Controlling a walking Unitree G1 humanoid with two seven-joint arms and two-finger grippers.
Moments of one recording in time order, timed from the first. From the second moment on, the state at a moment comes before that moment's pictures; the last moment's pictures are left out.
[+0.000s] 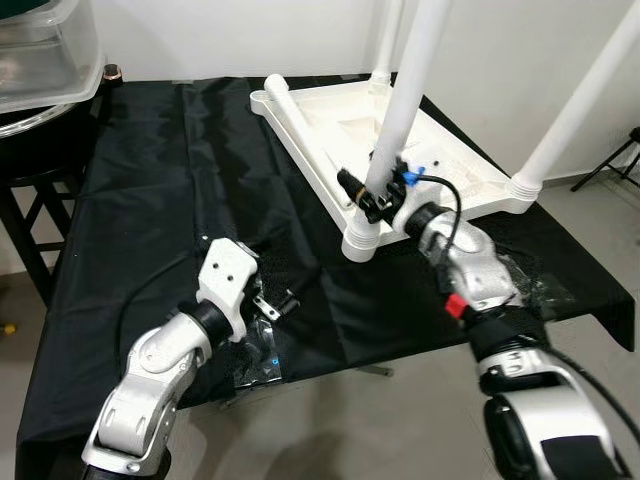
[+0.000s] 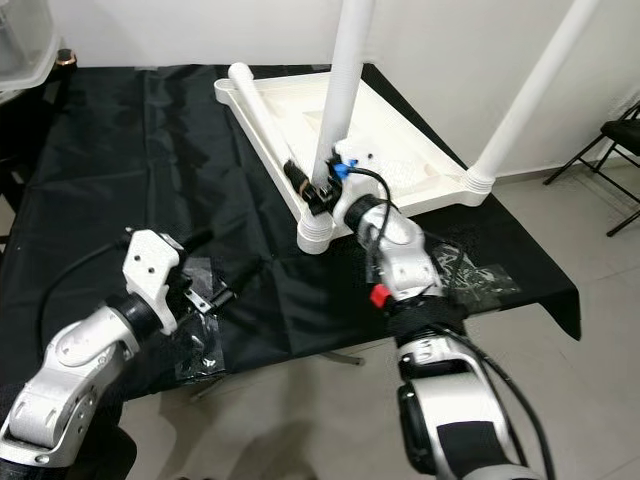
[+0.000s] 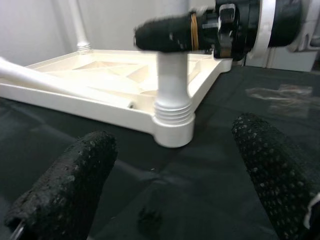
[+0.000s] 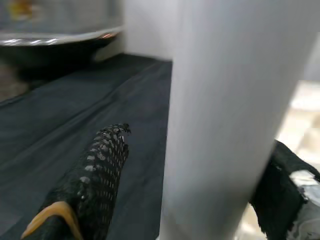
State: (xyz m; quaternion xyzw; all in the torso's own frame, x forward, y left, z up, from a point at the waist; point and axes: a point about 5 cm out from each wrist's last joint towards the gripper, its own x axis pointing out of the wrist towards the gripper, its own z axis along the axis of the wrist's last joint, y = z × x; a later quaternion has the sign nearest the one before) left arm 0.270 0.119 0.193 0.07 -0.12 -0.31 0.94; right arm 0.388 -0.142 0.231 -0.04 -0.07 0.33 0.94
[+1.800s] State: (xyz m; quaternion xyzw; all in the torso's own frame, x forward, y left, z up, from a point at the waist) left arm 0.270 0.120 0.192 0.07 -0.12 -0.32 0.94; right arm 0.386 -0.118 0.242 -0.02 -0.12 -0.11 0.99
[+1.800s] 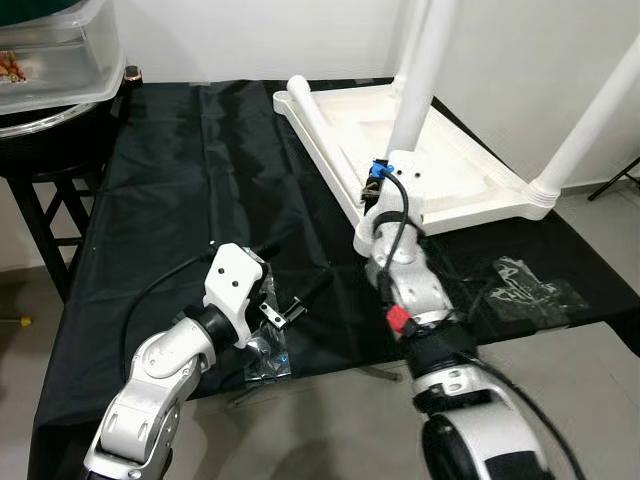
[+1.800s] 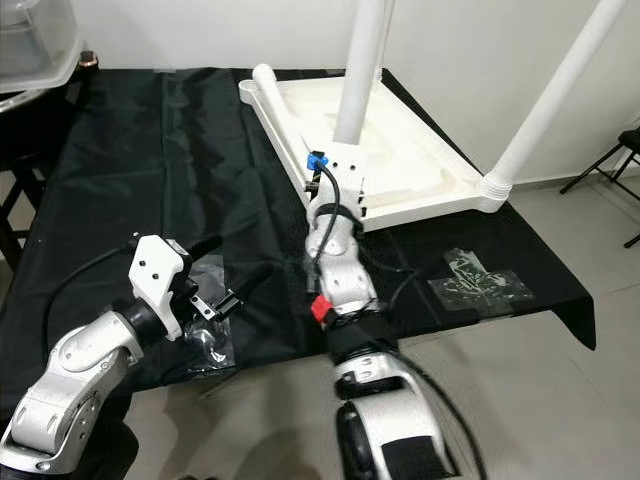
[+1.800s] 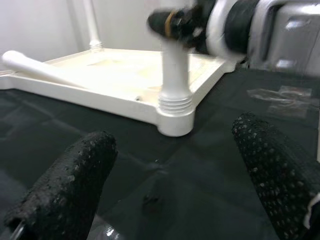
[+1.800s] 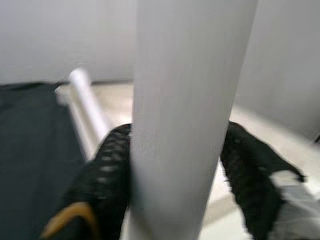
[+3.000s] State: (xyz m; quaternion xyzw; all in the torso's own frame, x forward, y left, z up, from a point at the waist) left arm 0.273 0.121 0.194 0.08 -0.12 -0.31 0.94; right arm 0.388 -0.145 0.254 -0.10 0.00 0.52 0.85
